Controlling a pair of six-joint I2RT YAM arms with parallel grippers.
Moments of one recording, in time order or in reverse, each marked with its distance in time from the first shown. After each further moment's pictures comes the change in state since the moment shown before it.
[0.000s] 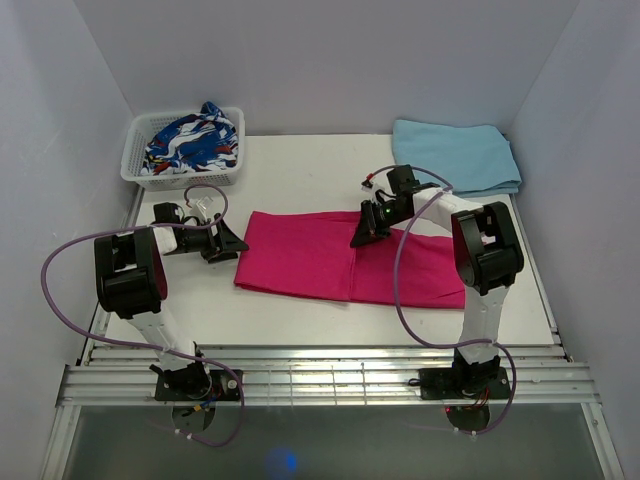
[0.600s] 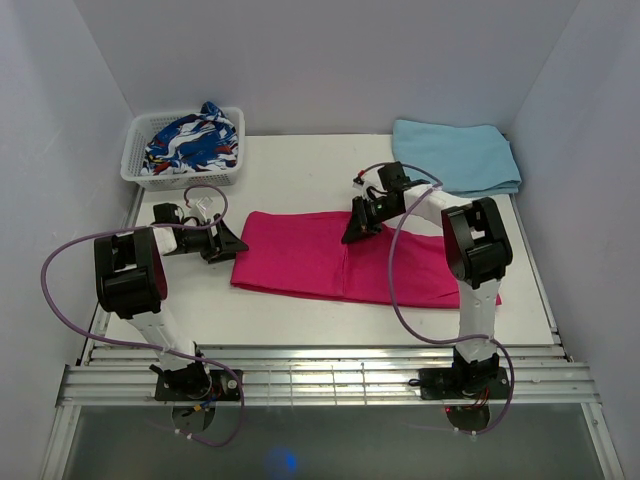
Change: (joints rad) left arm 0.000 0.000 -0.004 0.001 -0.002 0.003; right arm 0.031 0.100 0.097 0.018 -0.029 0.038
